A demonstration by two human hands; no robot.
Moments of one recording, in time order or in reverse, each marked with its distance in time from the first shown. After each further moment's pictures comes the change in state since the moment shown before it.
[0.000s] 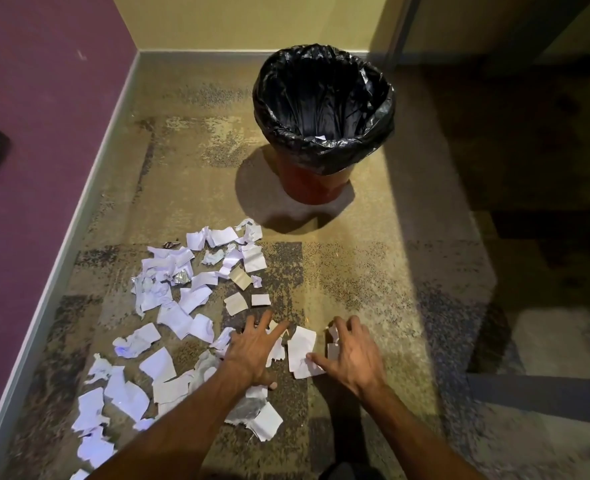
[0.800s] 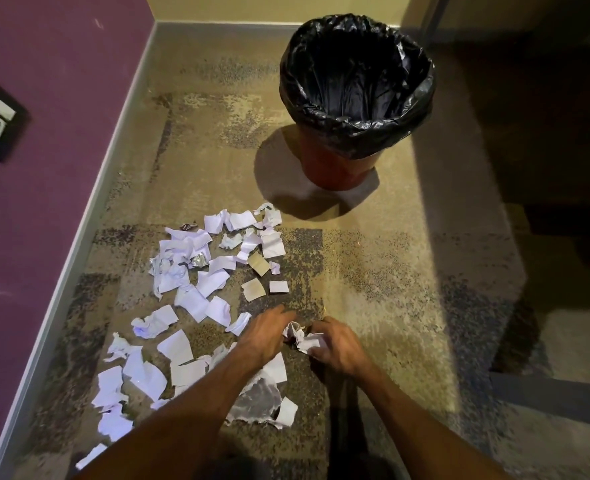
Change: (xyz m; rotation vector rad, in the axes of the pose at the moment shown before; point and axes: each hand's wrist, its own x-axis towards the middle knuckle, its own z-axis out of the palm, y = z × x) left_hand 0.003 -0.021 0.005 -0.333 0.196 0.093; right_hand 0.028 -0.038 0.032 0.272 -0.167 -0.299
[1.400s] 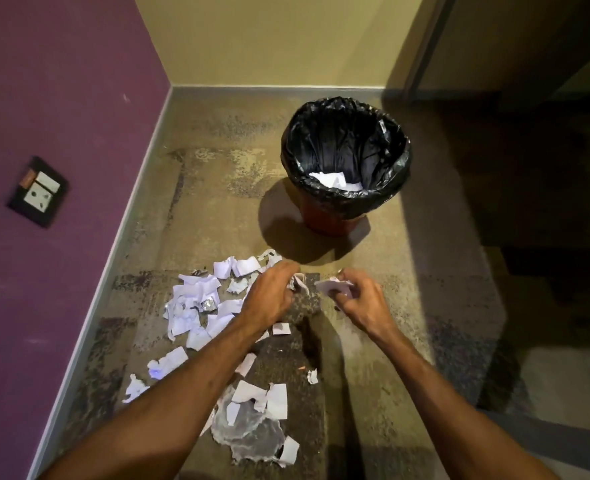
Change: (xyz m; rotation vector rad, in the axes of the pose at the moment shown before) left_hand 0.031 0.039 -0.182 -0.188 0.436 0.080; right_hand 0.036 -0.078 -0.193 0.366 0.436 0.069
